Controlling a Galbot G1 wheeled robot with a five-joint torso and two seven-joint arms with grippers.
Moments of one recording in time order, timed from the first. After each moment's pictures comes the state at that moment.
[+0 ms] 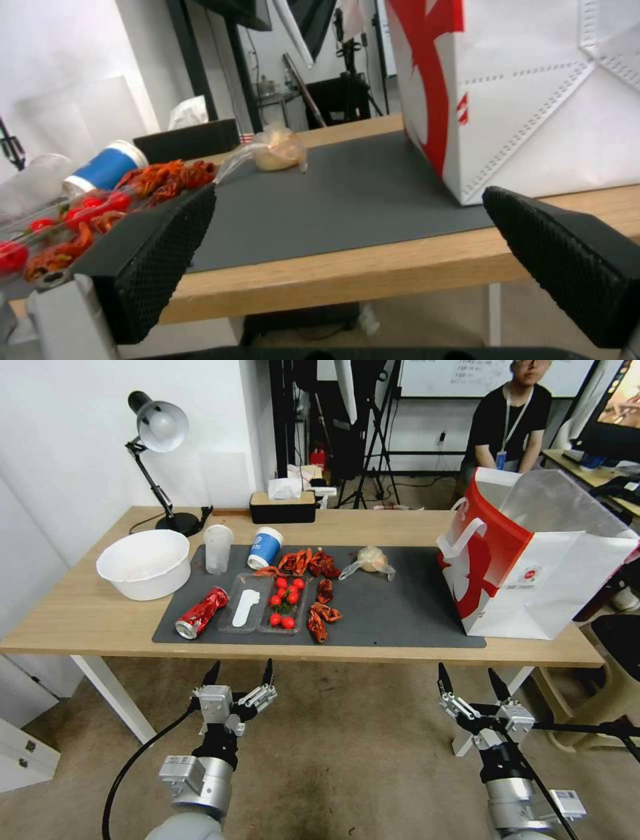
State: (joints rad) left arm 1.77 -1.46 -0.38 -2.26 -0.17 0.01 -0.10; right arm -1.81 1.31 0.57 2.12 0.42 0.33 0.02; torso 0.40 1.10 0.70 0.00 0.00
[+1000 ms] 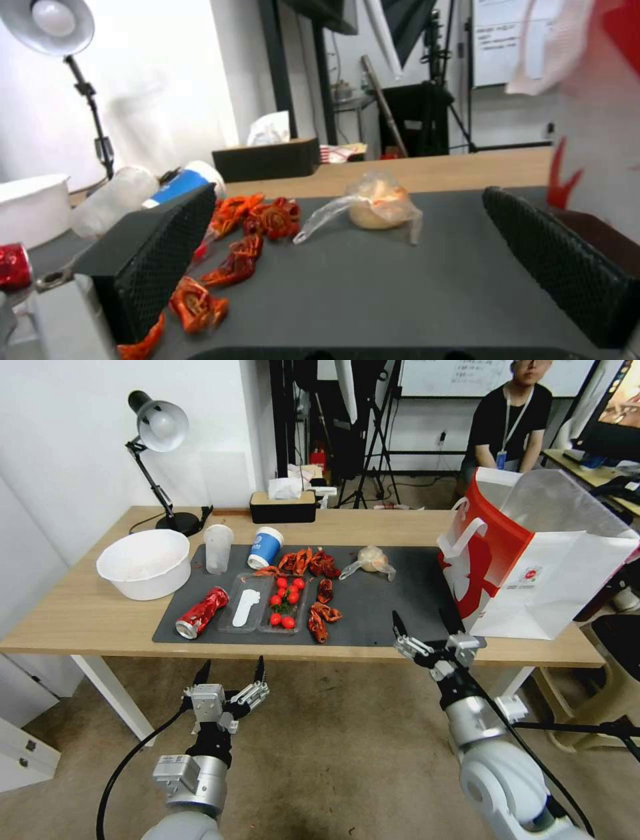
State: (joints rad) left arm 1.77 -1.47 -0.40 -2.27 -0.15 0.00 -0.11; right arm -1.54 1.18 0.42 2.14 0.43 0.13 0.11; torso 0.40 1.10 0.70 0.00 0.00
